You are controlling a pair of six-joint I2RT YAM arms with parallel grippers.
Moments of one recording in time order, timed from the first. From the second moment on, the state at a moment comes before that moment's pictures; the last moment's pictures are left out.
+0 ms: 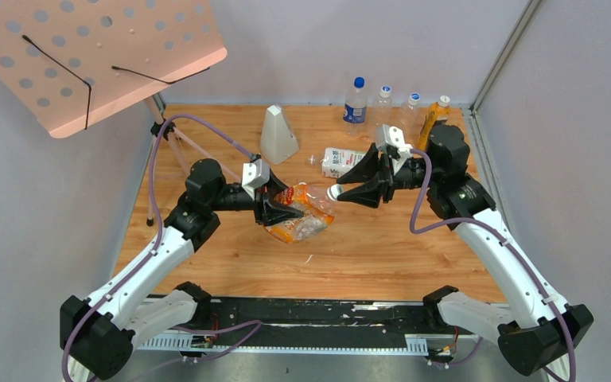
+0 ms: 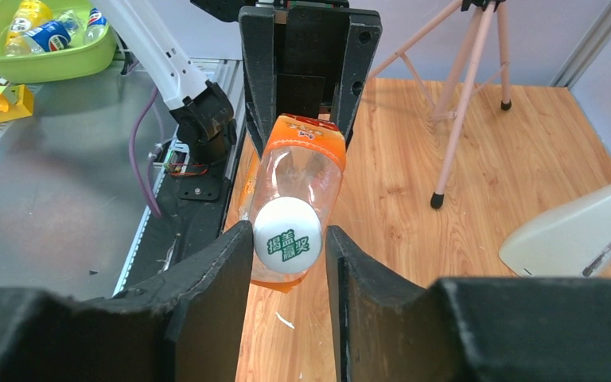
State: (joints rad) left arm -0.51 0.97 0.78 0.14 1.01 -0.03; right arm 0.44 1.08 1.16 -0.20 -1.17 -0.15
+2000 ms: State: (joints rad) left arm -0.47 1.19 1.24 -0.84 1.13 0.57; right arm 0.60 1.16 1.35 -0.70 -1.00 -0.50
